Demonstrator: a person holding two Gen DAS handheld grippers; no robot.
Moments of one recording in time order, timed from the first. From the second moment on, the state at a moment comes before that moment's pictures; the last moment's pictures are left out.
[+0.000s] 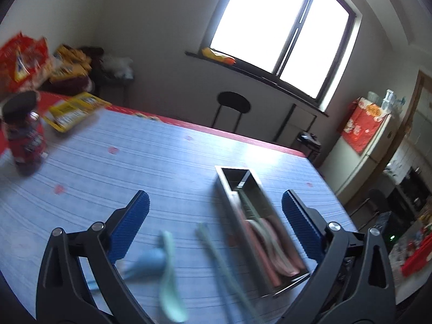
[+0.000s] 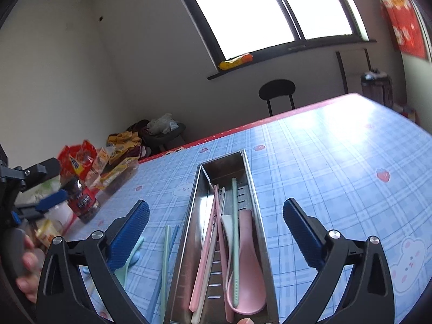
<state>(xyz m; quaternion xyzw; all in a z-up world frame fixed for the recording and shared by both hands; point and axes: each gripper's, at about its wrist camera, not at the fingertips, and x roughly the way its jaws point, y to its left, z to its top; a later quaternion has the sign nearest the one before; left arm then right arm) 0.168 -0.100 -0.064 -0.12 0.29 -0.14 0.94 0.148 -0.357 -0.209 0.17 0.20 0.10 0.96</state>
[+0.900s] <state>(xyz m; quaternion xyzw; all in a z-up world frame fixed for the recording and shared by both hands) 0.101 -0.001 -0.148 0.00 0.31 -0.16 0.94 0.072 -0.240 -0.220 0.01 0.30 0.14 0.94</state>
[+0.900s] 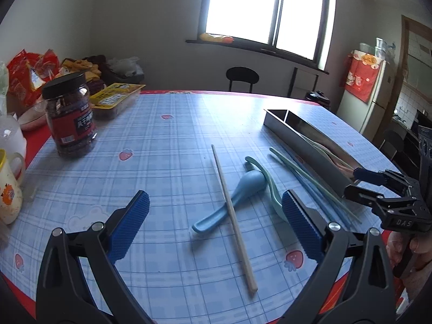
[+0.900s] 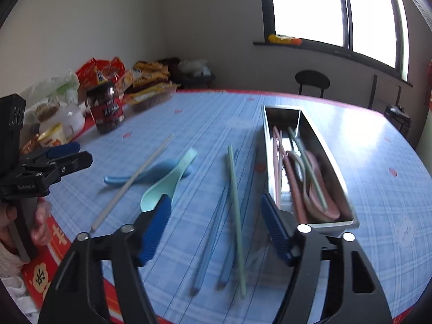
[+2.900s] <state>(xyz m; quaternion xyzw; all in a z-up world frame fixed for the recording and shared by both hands) 0.122 -0.032 -0.182 0.05 0.38 -0.20 0.90 0.121 -0.189 -0.257 -0.04 0.40 0.12 0.91</state>
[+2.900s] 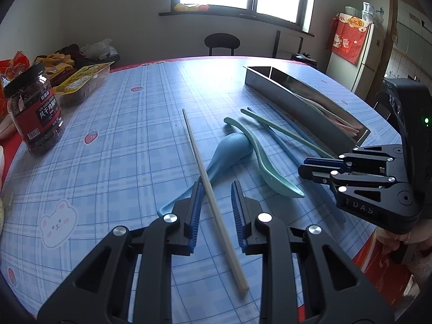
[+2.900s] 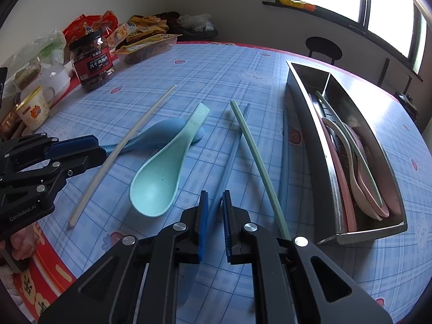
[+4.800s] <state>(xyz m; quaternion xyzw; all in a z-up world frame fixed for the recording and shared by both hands) 0.124 -0.018 -0.183 0.03 0.39 -0.17 0.90 0.124 -0.186 -0.257 -0.04 0.40 0.15 0.90</state>
